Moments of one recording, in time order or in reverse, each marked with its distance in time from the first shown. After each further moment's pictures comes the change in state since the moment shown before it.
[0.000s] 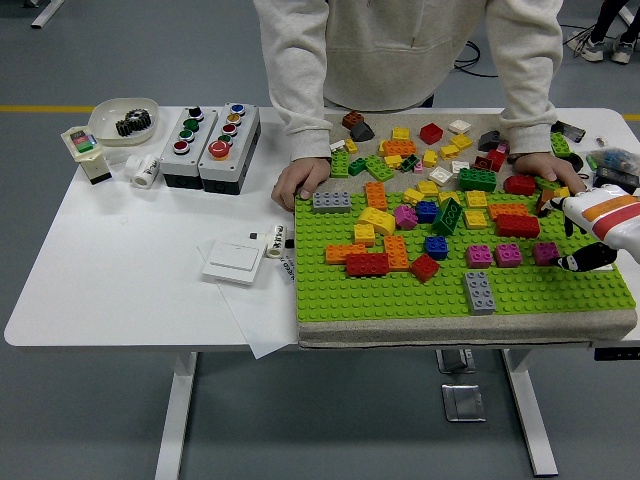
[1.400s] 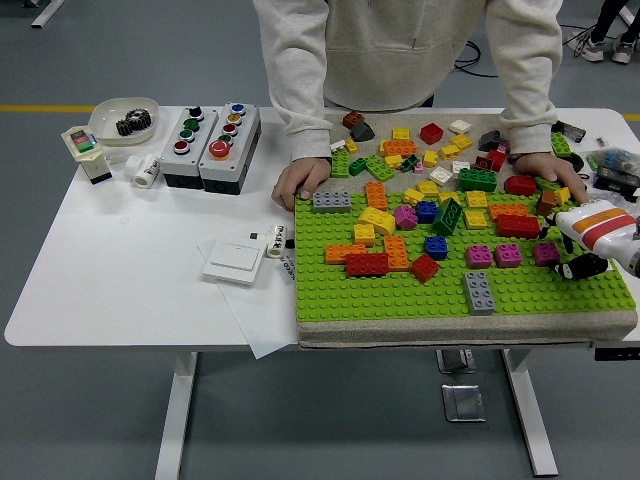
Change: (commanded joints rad) left arm -0.010 0.001 -0.004 -0.005 0.017 0.000 0.009; right arm 0.054 0.087 -0.067 -0.185 -0.008 0.003 0.018
